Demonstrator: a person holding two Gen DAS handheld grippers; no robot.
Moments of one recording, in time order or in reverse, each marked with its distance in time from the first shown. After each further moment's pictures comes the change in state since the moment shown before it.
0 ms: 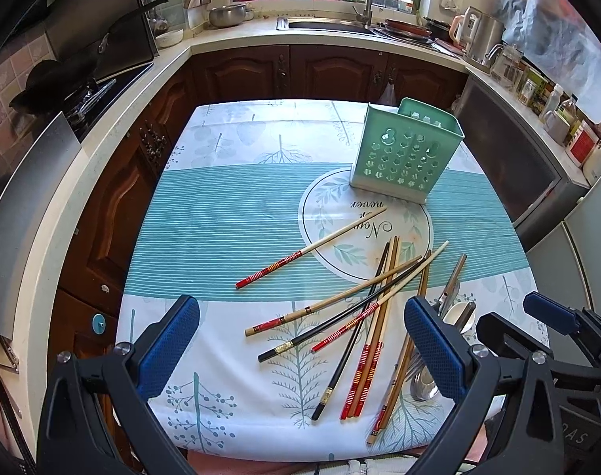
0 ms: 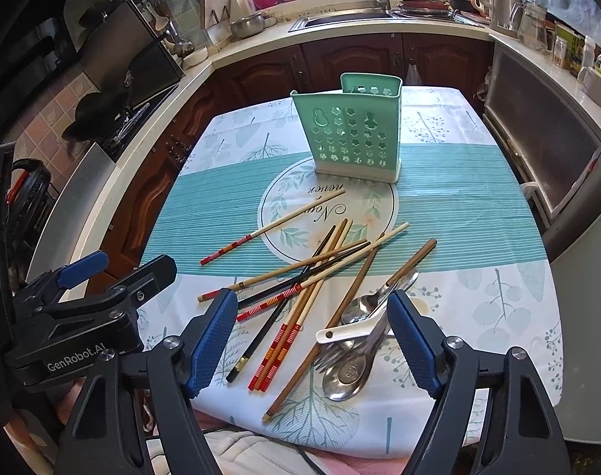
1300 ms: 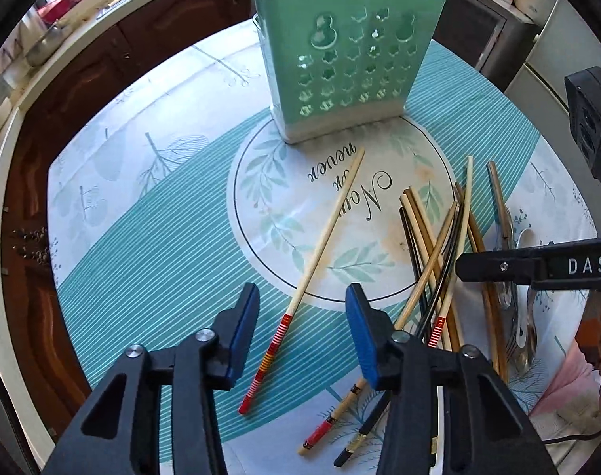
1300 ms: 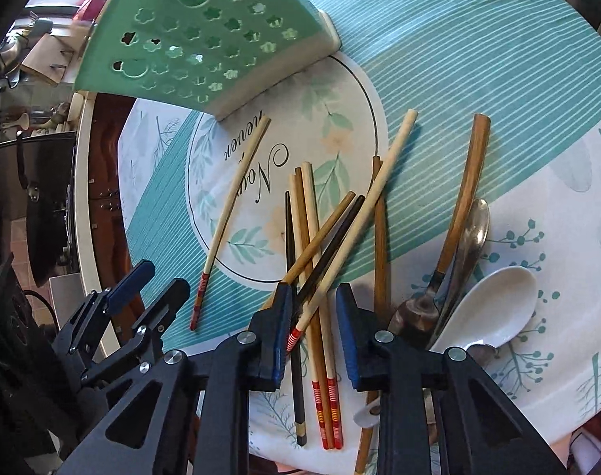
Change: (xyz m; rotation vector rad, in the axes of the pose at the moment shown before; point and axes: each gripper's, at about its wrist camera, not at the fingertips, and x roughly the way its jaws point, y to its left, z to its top) left arm 0.168 -0.031 0.066 0.571 0.289 -0.186; right arm 0.205 -0.071 0.033 0.634 0.370 0.121
